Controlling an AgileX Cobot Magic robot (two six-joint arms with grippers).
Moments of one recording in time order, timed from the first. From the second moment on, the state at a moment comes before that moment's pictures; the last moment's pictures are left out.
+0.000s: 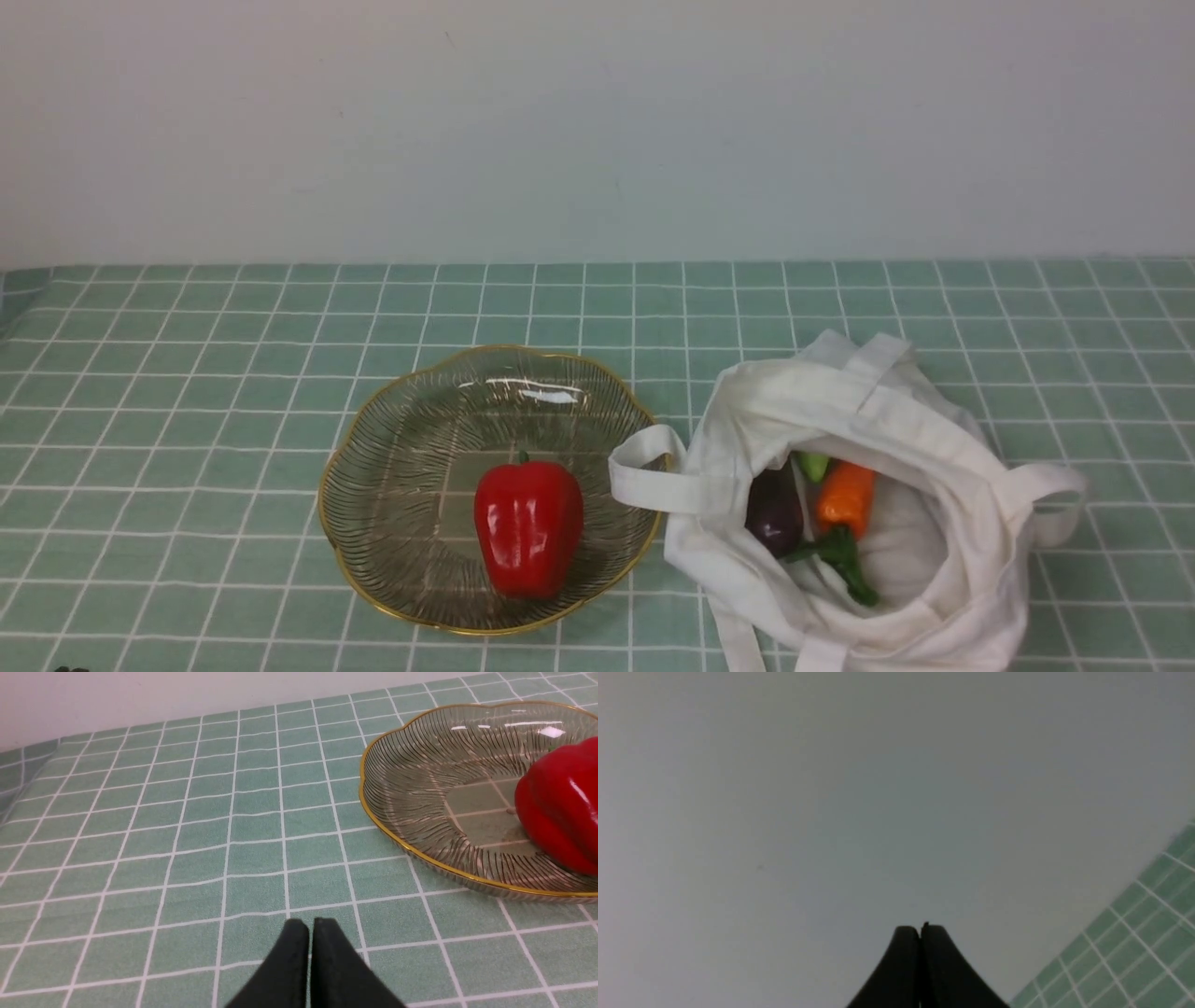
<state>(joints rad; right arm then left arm) -0.03 0.00 -0.08 0.62 0.05 0.21 -0.06 -0.01 0.03 -0.02 0.39 0.12</state>
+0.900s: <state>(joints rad) 0.35 1.35 -0.86 0.36 0.76 -0.06 -0.06 -0.01 0.03 -0.02 0.39 0.12</state>
